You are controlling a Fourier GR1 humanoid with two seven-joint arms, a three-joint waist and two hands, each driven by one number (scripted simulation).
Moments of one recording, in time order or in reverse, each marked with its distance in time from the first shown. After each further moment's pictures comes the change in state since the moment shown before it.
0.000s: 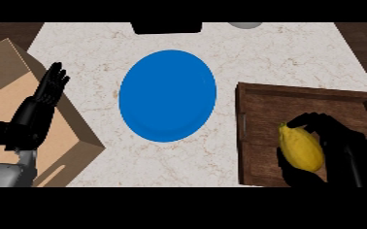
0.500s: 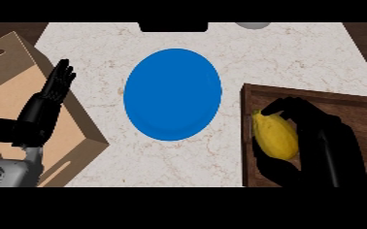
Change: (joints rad) left arm -0.028 -0.022 -0.014 -0.003 -0.022 -0.011 -0.001; right arm -0.221 0.153 0.062 -0.006 0.046 0.161 0.127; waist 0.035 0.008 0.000
